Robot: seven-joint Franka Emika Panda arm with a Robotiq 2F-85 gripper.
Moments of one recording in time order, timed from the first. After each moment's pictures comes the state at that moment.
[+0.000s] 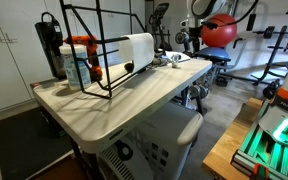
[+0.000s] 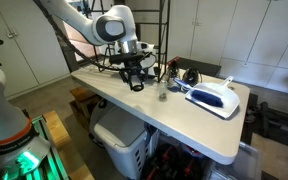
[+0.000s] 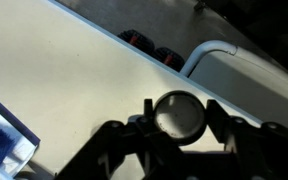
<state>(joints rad) -0.14 -0.05 -0.10 -2.34 -0.34 2.31 -0.67</state>
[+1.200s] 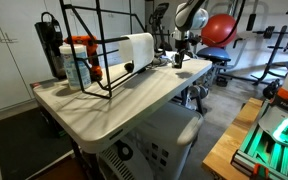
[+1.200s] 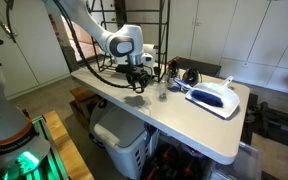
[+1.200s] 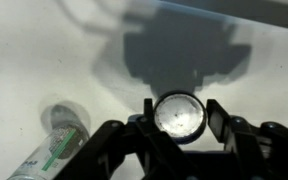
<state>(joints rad) -0.11 0.21 -0.06 -2.22 -0.05 2.45 -0.48</state>
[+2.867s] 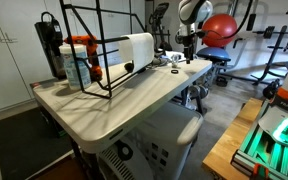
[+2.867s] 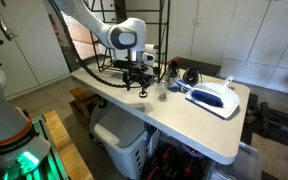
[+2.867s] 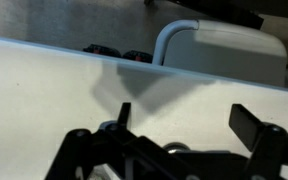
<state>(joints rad) -0.15 0.14 -0.08 -2.19 -0.14 2.19 -0.46</state>
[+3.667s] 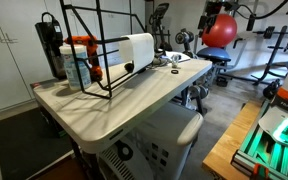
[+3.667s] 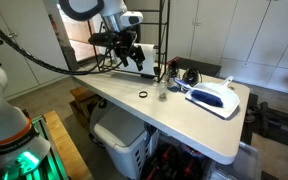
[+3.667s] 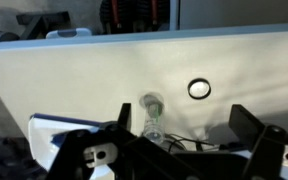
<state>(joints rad) -0.20 -0.39 -0.18 -2.44 -0.06 2.32 -0.41</state>
